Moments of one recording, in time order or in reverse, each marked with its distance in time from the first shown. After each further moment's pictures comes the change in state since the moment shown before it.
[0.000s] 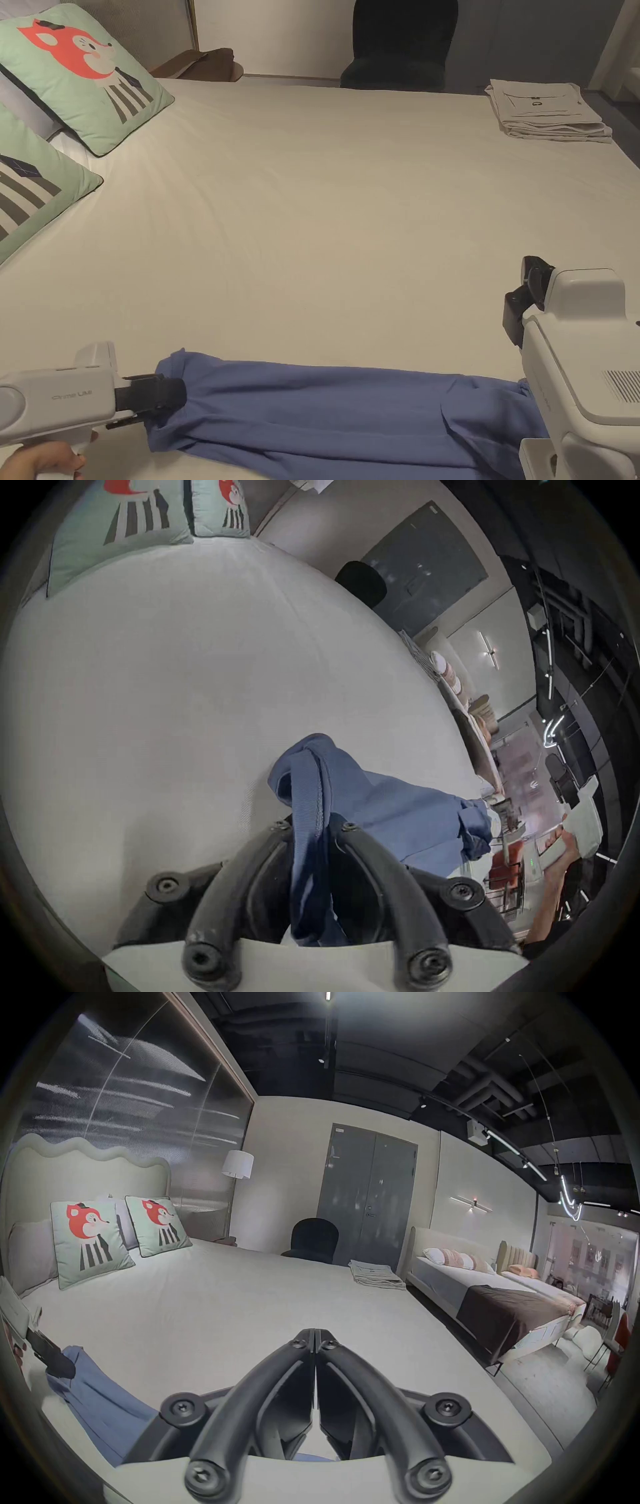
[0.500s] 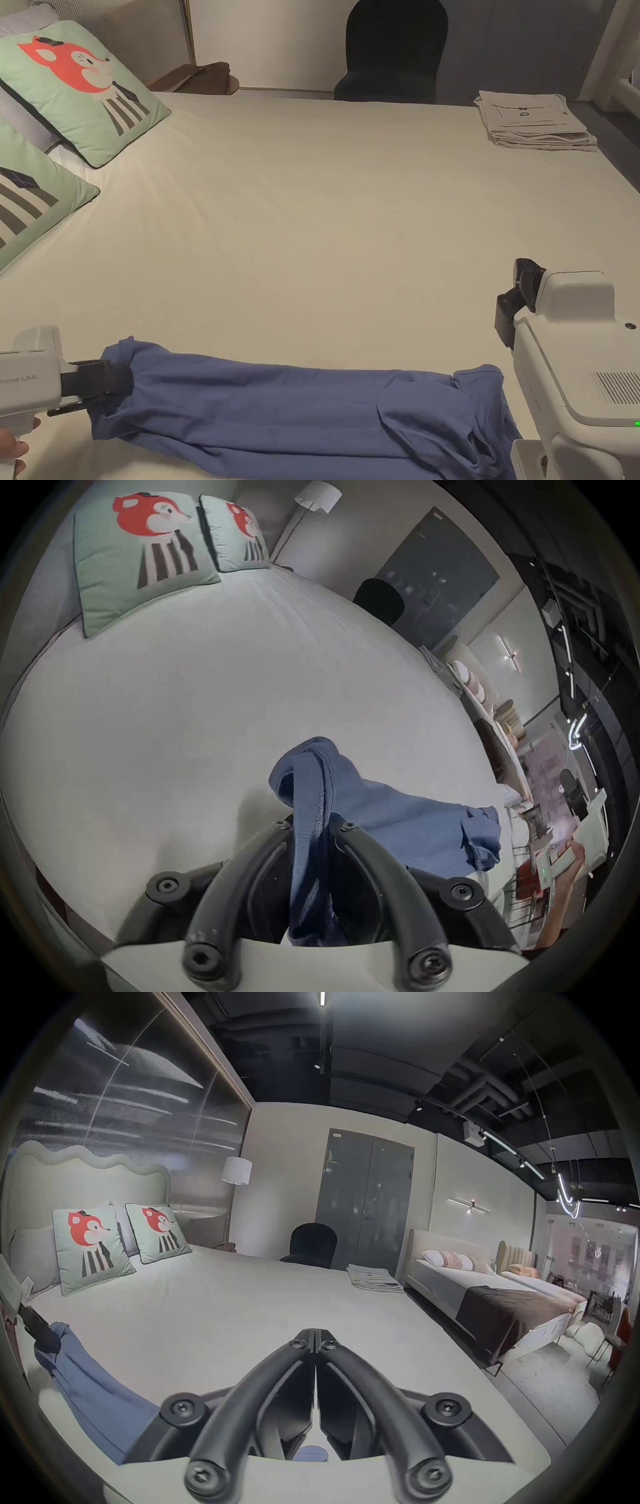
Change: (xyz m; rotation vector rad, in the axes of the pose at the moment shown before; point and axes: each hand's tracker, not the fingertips) left arm 0.013 0.016 0.043 0.076 0.131 -0.051; right arm 0.015 0.001 0.014 0.022 -0.004 -0.017
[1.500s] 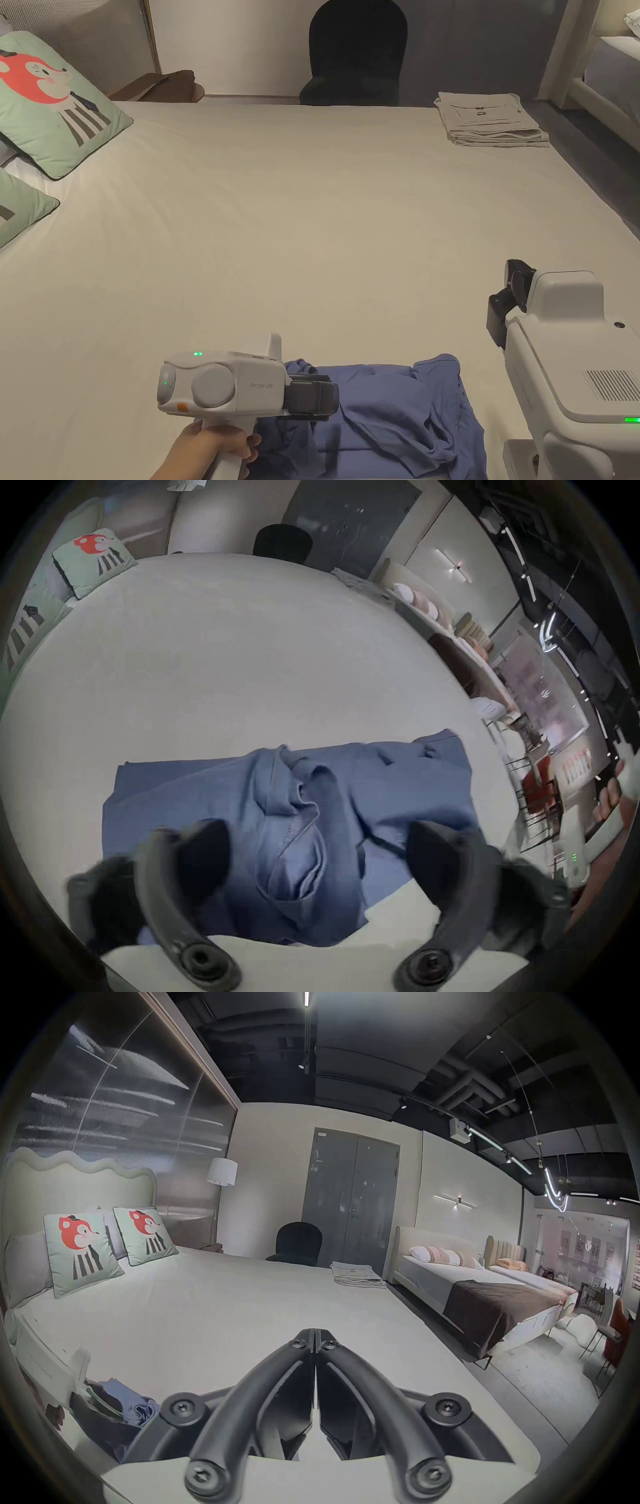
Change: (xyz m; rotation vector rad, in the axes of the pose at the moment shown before) left arm 0.223 -0.076 -0.128 -0.189 -0.121 -0.291; right arm 0.037 -0.007 0.017 -0.007 -0.049 -0.022
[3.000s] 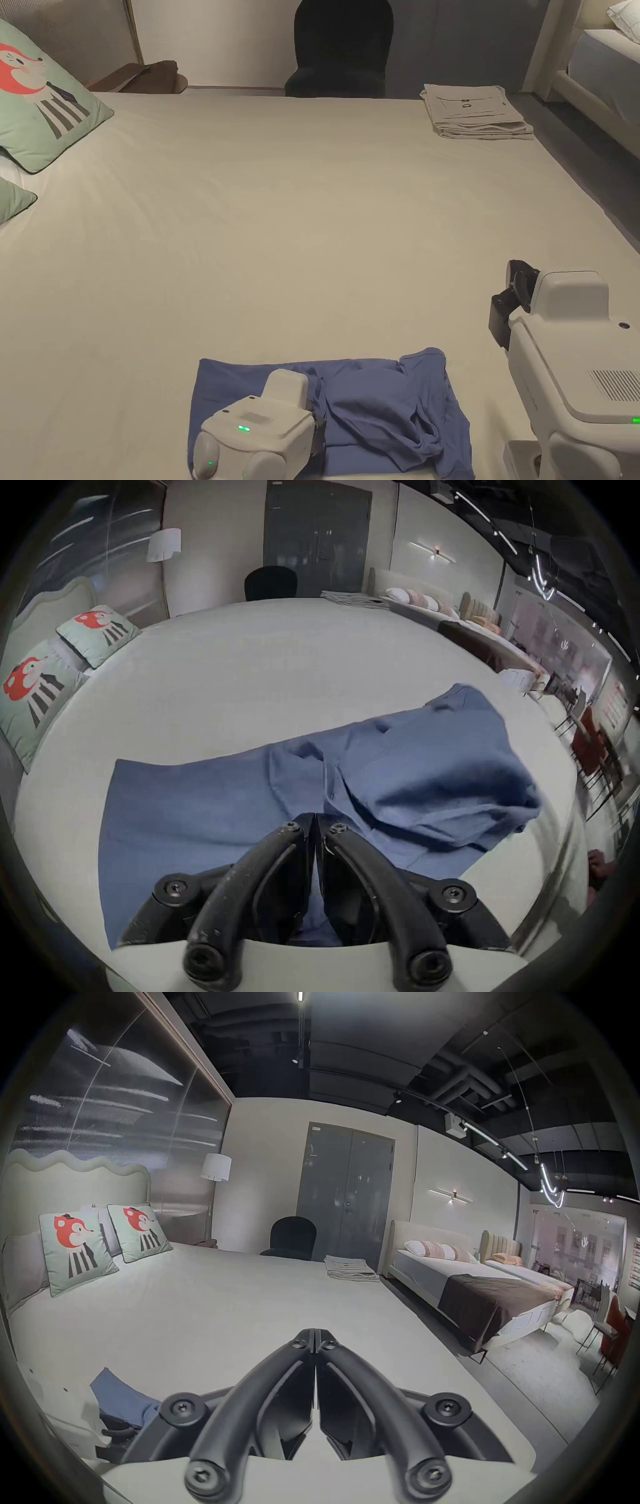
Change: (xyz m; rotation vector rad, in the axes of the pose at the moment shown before) left arm 0.043 -0.062 -0.034 0.152 0.184 -0.213; right arm 0.015 -0.004 0.002 -0.025 -0.021 -0.006
